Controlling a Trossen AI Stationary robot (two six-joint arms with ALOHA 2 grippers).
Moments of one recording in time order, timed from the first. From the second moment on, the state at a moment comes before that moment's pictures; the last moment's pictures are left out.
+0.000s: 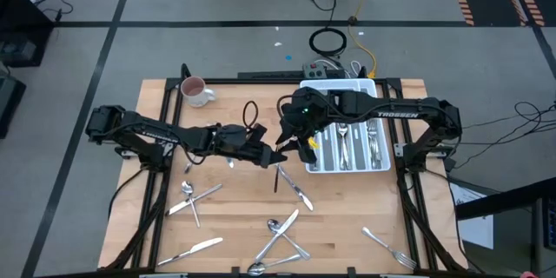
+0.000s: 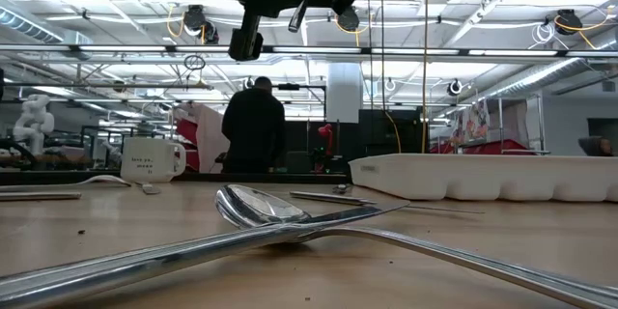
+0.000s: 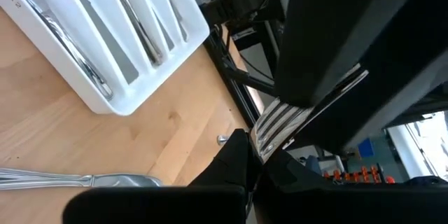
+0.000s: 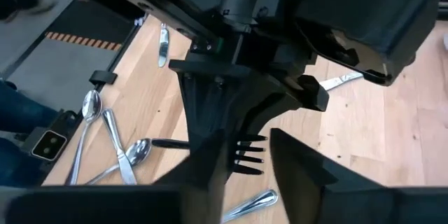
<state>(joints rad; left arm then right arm) -0.07 1.46 0.89 0.27 0.04 -1.11 -0.11 1.66 1.55 -0.59 -0.39 -0.16</state>
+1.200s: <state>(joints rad) -0.08 1.46 0.89 0.29 -0.01 -1.02 -0.13 1.66 1.55 -0.68 -0.40 -0.20</state>
